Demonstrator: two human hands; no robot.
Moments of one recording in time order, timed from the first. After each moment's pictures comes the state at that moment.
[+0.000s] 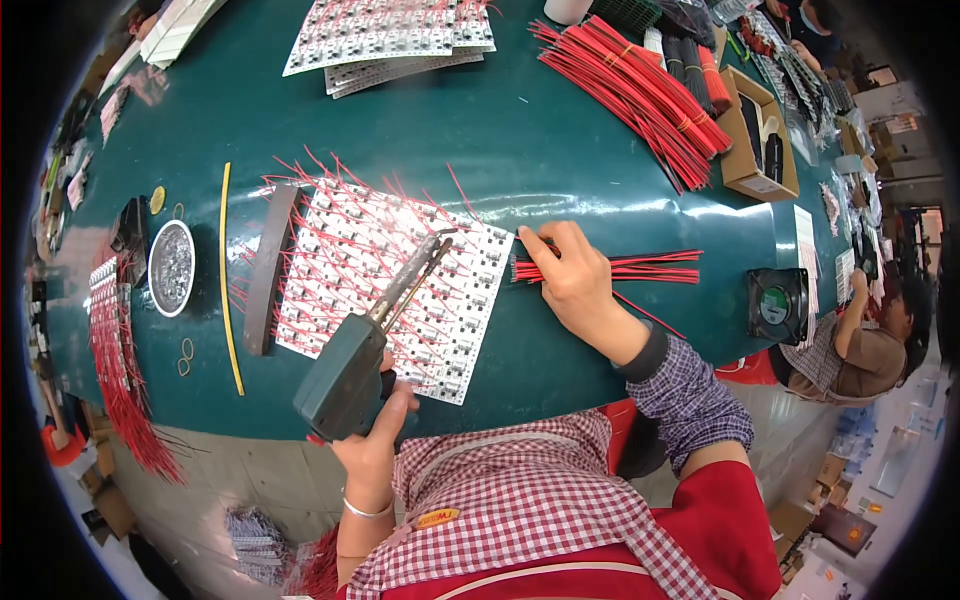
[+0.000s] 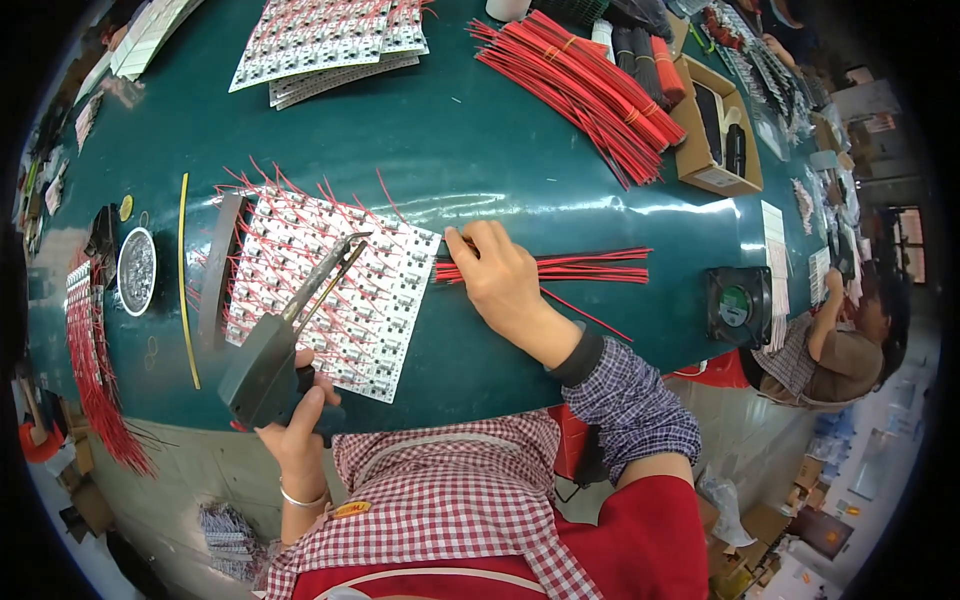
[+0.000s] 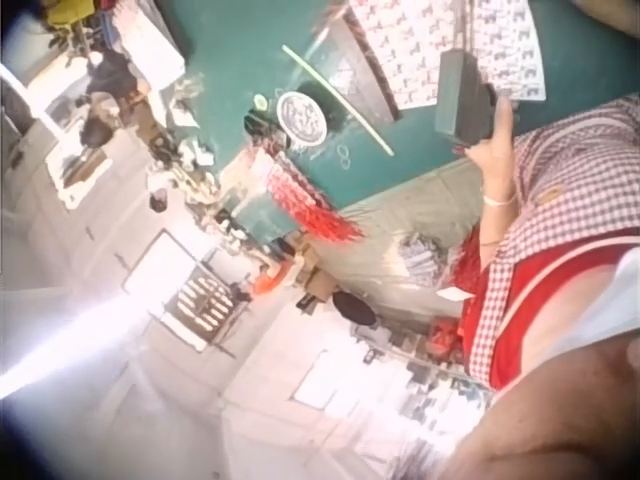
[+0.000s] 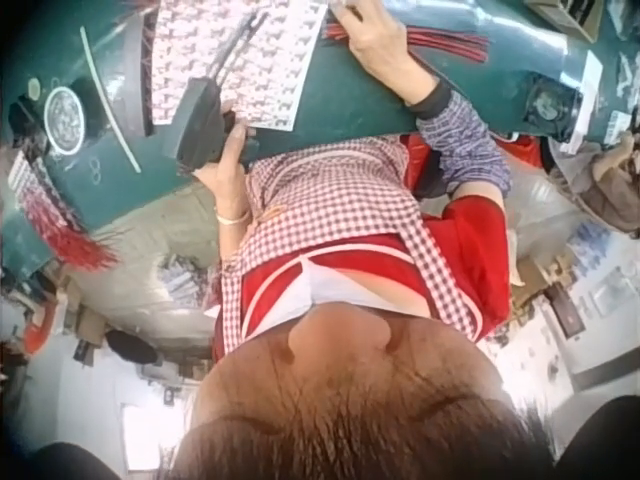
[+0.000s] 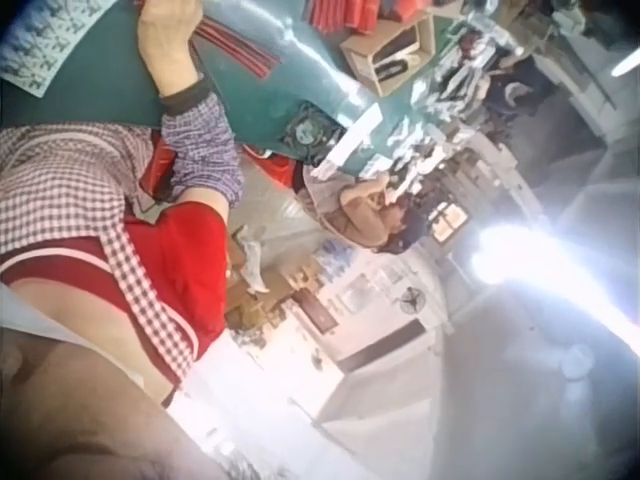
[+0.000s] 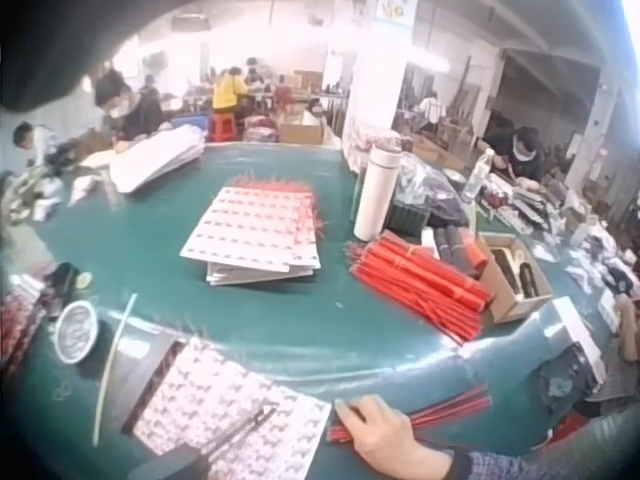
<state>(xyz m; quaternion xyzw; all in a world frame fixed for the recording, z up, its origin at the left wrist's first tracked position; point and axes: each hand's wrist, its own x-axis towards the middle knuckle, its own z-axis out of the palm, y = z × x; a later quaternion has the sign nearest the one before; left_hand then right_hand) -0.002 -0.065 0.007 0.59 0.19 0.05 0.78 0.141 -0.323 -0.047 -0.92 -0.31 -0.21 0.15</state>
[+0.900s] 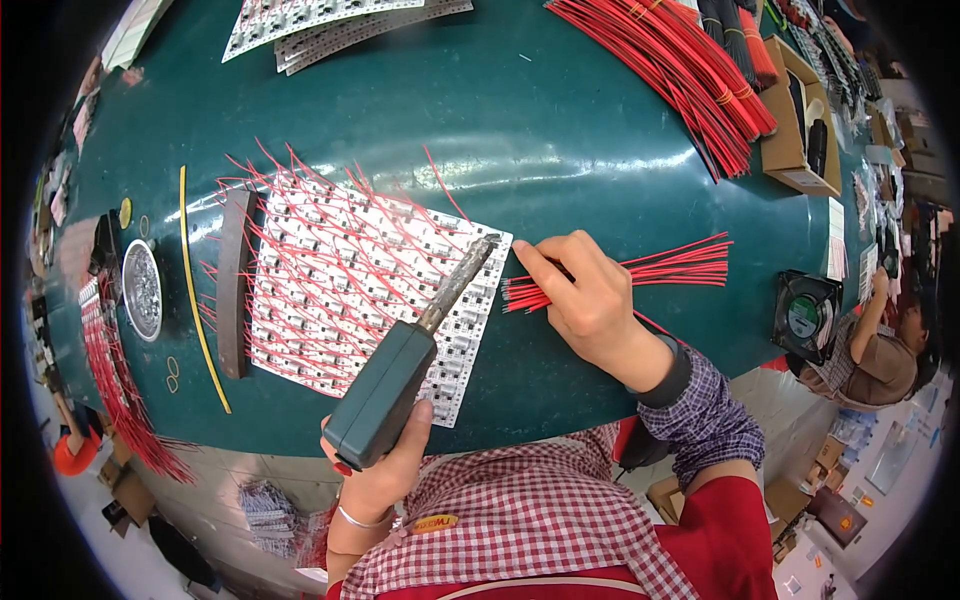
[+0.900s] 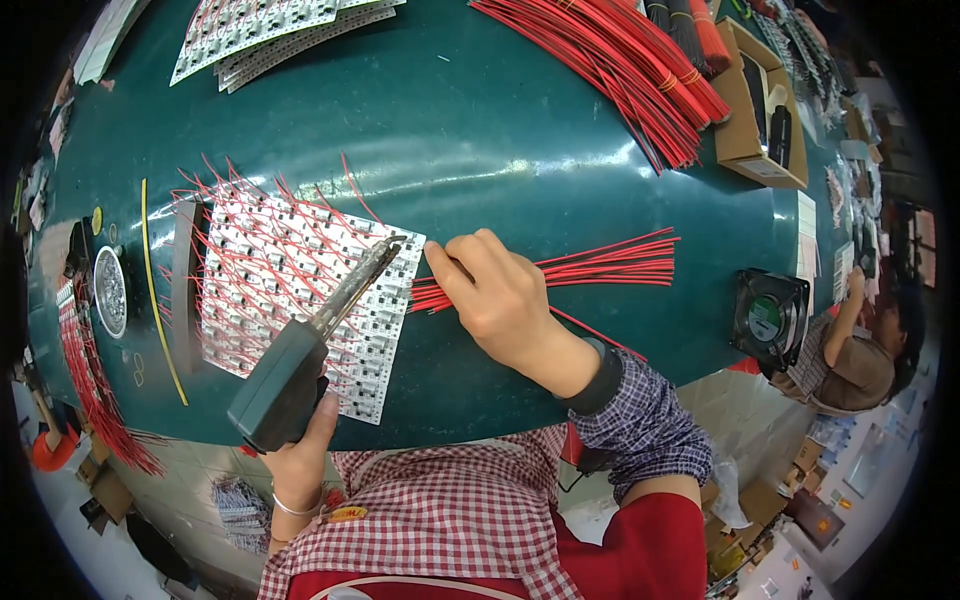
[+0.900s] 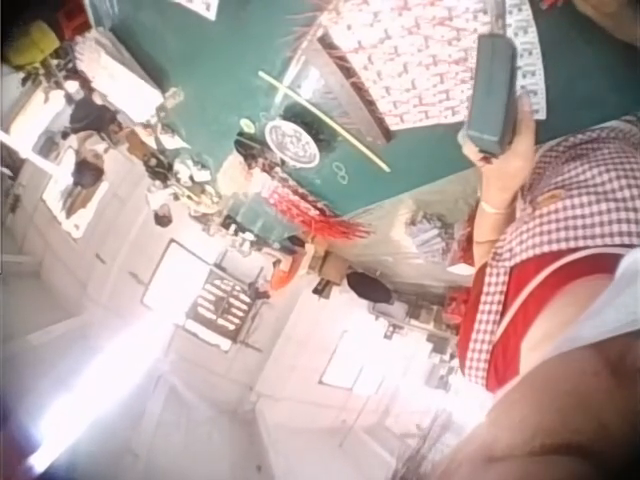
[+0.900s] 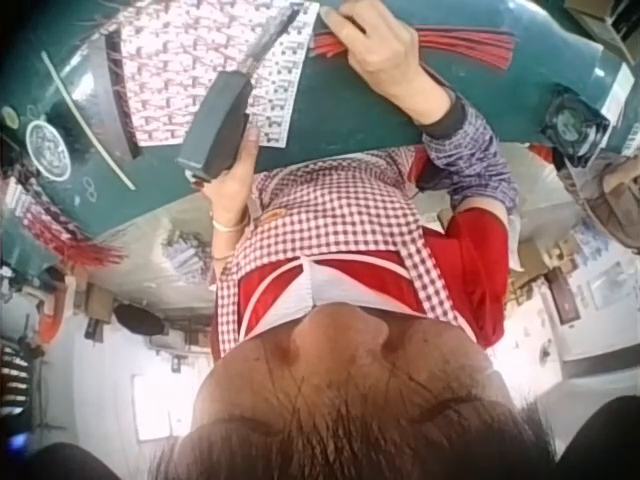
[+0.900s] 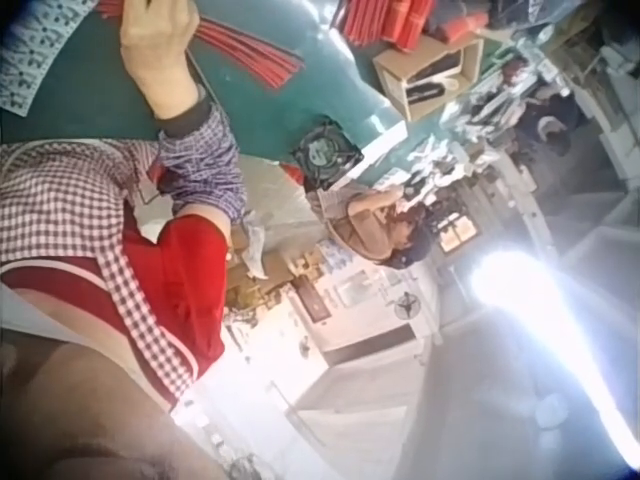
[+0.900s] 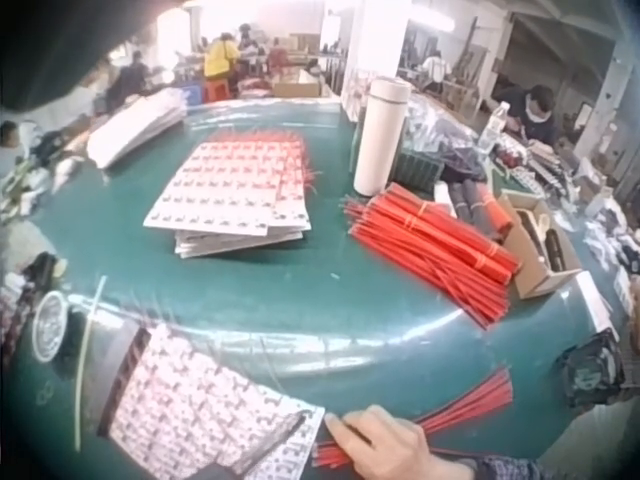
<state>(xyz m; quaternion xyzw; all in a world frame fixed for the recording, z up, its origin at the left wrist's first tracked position) 0.026 -0.084 0.014 0.80 0.13 0.00 0.59 0.135 -0.324 -0.037 -0.90 -0.30 -0.15 0.27</state>
